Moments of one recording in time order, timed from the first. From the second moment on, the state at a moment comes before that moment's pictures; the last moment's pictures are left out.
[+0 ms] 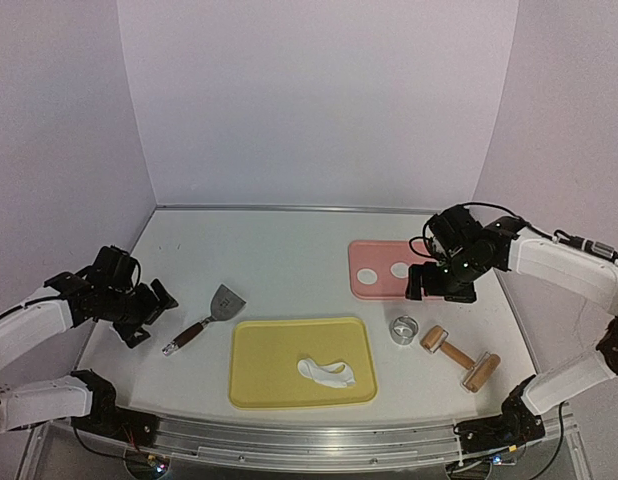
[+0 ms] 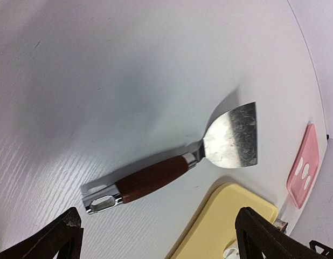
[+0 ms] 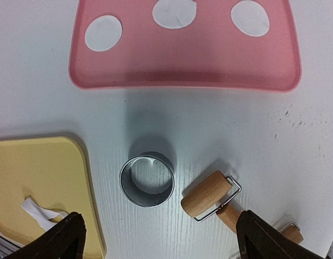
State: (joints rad) left arm -0.36 0.88 0.56 -0.66 0.05 -1.10; right arm 0.57 1.37 1.07 -0.86 0.26 0.54
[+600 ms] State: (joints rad) left arm -0.20 1.02 1.00 -0.35 -0.06 -0.55; right arm 0.30 1.10 1.13 -0.92 0.40 0.35
